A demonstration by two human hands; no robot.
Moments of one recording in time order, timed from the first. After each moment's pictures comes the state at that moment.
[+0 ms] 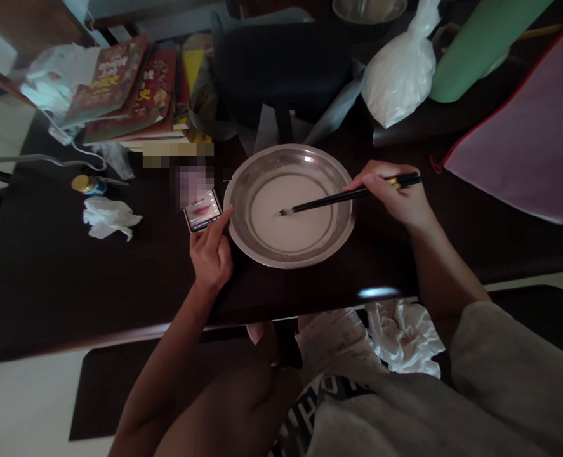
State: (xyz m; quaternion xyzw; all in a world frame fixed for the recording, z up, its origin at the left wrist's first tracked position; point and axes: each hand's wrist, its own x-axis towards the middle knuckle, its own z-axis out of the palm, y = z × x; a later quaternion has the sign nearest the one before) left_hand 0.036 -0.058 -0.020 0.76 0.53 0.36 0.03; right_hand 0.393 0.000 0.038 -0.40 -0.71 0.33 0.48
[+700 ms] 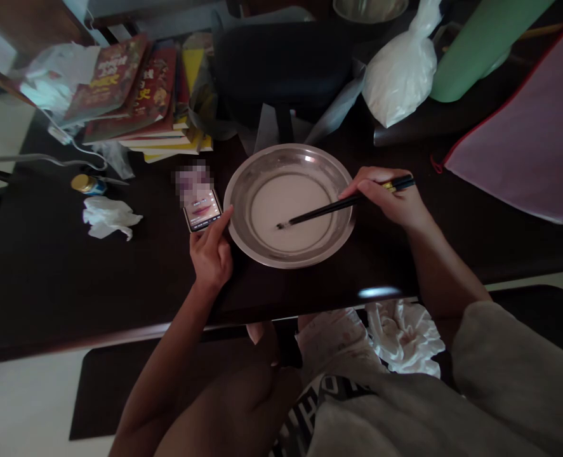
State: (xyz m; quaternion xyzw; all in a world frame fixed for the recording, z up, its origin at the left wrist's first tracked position) left_hand 0.034 -0.055 -0.024 0.77 0.53 0.35 -0.01; right_hand 0.389 -0.001 0.039 -0.40 -0.71 0.36 0.46
